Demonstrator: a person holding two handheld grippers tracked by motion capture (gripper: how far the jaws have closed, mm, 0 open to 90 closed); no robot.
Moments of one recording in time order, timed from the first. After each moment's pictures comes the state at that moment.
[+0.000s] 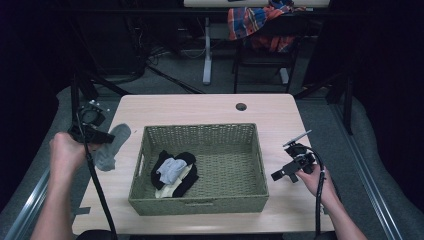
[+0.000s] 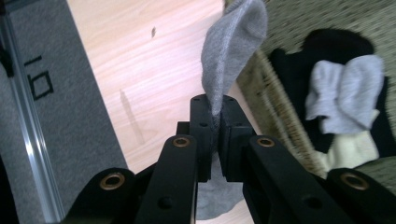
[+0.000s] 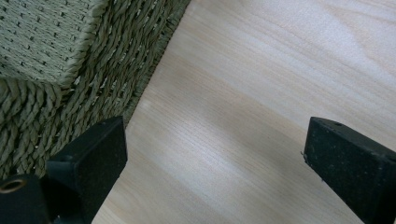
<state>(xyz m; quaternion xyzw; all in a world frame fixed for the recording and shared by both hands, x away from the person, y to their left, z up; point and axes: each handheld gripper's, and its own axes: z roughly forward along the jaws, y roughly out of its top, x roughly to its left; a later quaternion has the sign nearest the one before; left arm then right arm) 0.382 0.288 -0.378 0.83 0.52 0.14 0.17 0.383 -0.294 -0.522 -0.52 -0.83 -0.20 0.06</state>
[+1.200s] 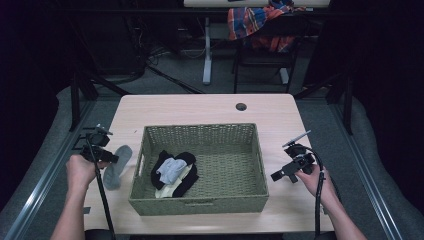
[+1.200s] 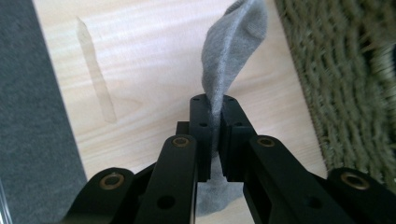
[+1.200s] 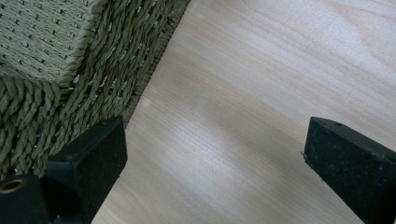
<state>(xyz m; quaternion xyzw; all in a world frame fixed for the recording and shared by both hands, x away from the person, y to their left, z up) 0.404 0.322 -0.496 0.79 0.58 0.06 0.16 0.384 -0.294 -0.522 -0.51 -0.84 -0.19 0.07</state>
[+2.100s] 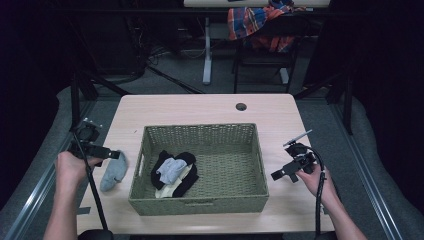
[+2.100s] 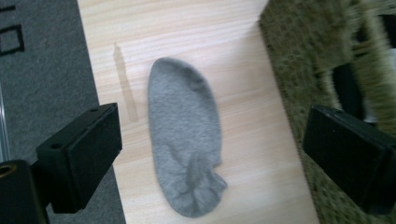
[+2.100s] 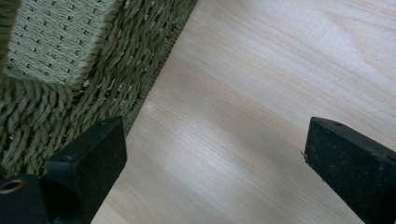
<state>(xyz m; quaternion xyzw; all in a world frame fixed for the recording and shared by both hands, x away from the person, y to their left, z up) 0.384 0.323 -0.445 0.78 0.59 0.11 0.19 0.381 -0.294 -0.518 -0.51 -0.83 -0.21 0.05</state>
